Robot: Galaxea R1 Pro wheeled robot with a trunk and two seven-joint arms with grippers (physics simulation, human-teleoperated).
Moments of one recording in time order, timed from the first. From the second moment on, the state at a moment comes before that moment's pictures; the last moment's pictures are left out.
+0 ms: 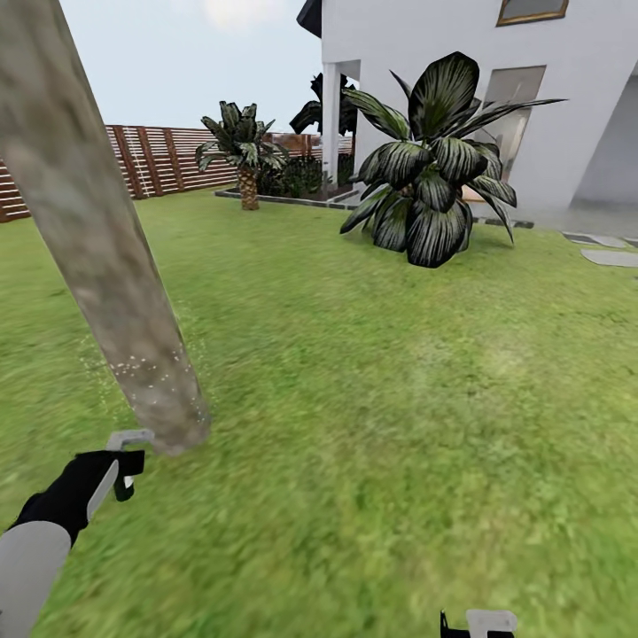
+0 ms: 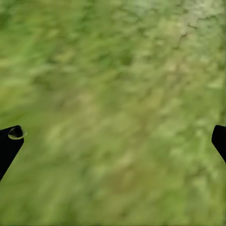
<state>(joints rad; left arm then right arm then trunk) -0.75 0.30 0.11 -0.59 0.03 0.50 0.03 -0.37 -0.03 -0.41 -0.05 0.55 -0.58 -0.28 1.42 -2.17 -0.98</state>
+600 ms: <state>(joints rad) -0.75 0.25 0.11 -0.54 0.02 0.50 0.03 -0.37 -0.02 -0.41 -0.05 0.55 -0.58 -0.28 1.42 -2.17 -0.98</state>
